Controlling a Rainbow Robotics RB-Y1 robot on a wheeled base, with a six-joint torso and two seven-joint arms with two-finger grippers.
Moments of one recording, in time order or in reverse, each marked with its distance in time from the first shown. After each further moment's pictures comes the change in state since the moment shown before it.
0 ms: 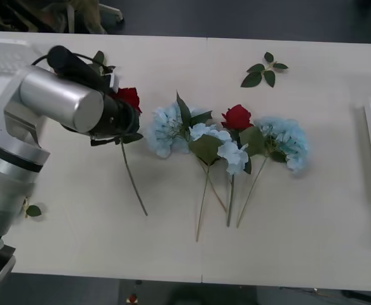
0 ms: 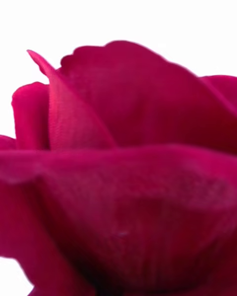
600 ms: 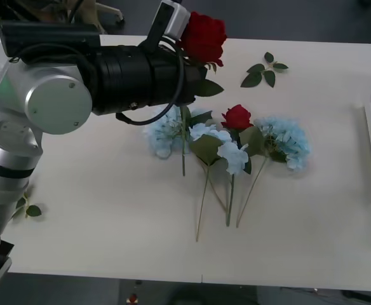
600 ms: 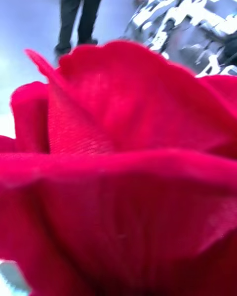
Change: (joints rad) right arm 0.253 -0.017 -0.031 0.182 -0.029 -0.540 0.000; left arm 0.000 -0.004 -0.066 -0.294 0.405 -0.428 -0.598
